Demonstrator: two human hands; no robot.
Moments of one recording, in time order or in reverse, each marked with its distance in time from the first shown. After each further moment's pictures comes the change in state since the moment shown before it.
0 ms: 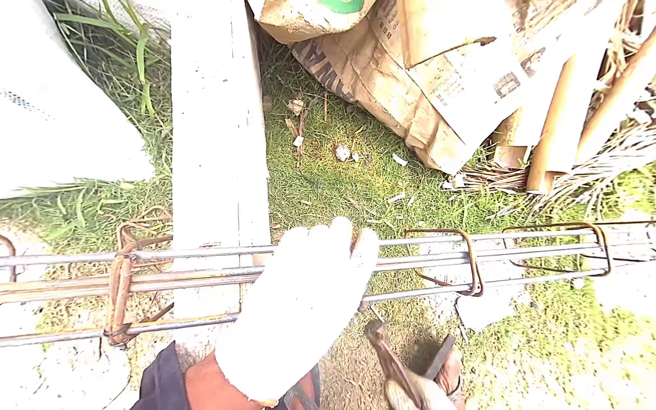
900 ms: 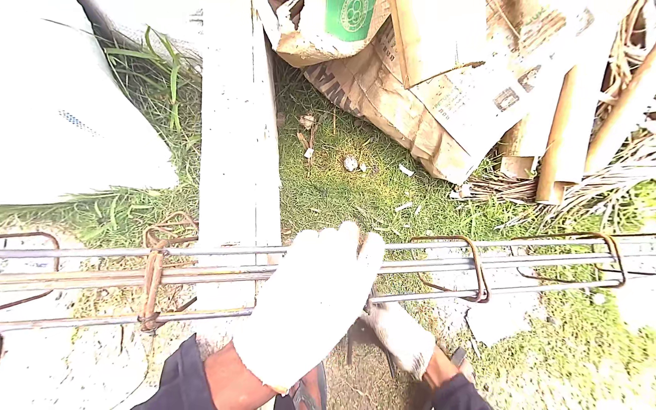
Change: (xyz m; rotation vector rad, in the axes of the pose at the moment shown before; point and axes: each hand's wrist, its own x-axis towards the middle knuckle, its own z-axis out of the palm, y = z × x) left_hand 0.002 0.001 -0.004 -0.010 -0.033 -0.025; right_hand 0.124 -0.052 0.000 0.255 -0.088 0.004
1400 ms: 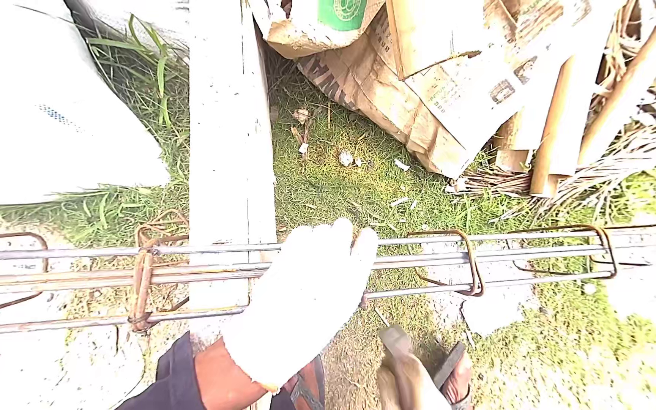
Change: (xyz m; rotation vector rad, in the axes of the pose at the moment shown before) left_hand 0.000 -0.002 -0.001 -0.023 -0.004 0.017; right_hand -0.125 0.017 0.053 -0.646 0.571 -0.432
